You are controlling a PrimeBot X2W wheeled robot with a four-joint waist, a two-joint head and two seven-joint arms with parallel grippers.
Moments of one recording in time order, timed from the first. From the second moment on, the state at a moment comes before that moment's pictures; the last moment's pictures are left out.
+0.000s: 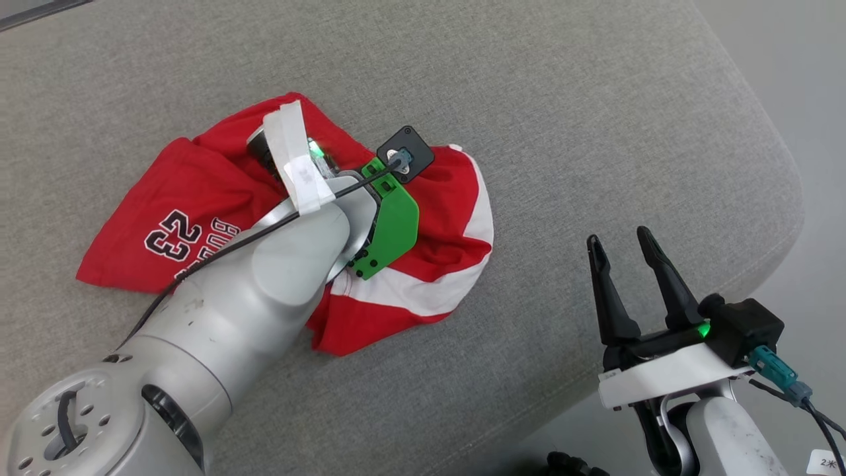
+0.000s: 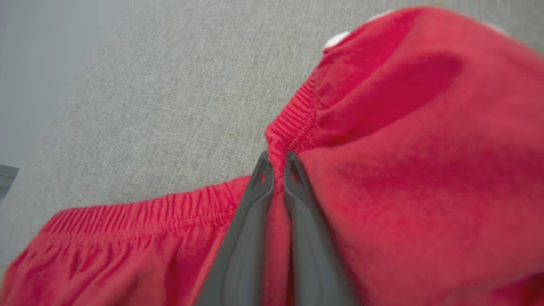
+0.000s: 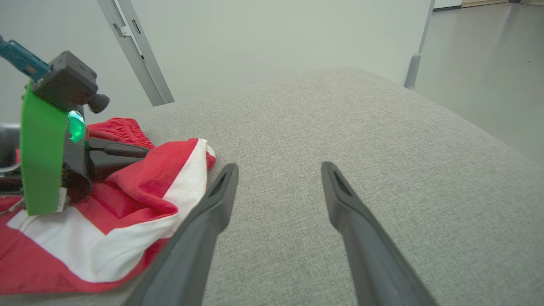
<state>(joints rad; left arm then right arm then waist) -1.13 0.07 -1.25 1.00 -0.54 -0.13 0.12 -0.11 -0.05 0.14 0.07 0.26 0.13 -0.26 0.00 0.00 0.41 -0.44</state>
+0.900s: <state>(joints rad) -0.74 0.25 -0.93 0.44 -0.61 -0.02 -0.26 0.00 -0.05 0.04 0.07 0.15 0.13 -0.26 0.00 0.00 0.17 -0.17</state>
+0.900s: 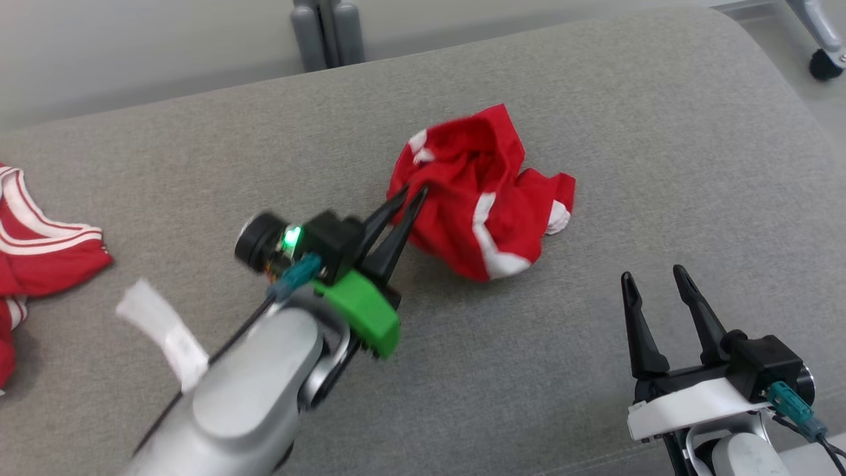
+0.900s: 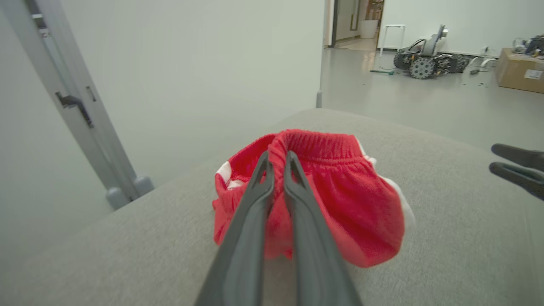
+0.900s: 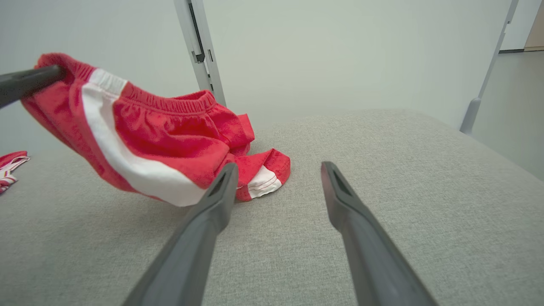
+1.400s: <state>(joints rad) -0.21 0.31 -0.72 0.36 -0.35 -0.07 -0.26 -0.01 -0.05 0.05 0.08 0.14 0.13 -0.26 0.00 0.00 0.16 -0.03</state>
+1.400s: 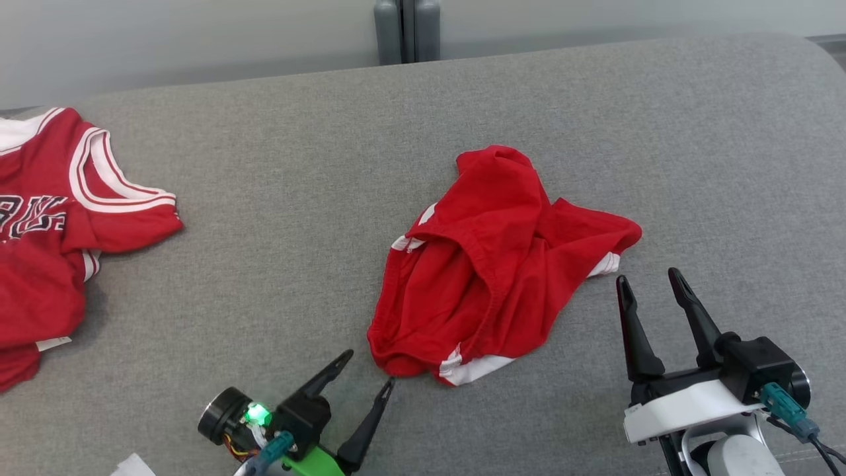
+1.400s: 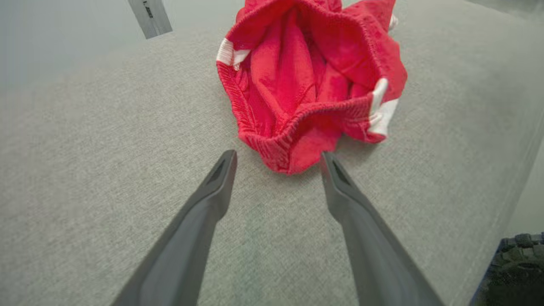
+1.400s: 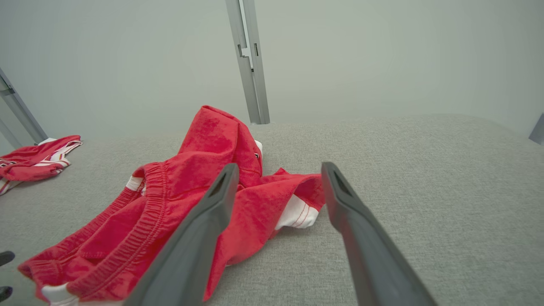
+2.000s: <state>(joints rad) -0.35 0.34 -0.87 0.27 -0.22 -0.12 -0.11 0.00 -0.05 0.06 0.08 0.14 0.13 -0.26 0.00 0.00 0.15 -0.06</state>
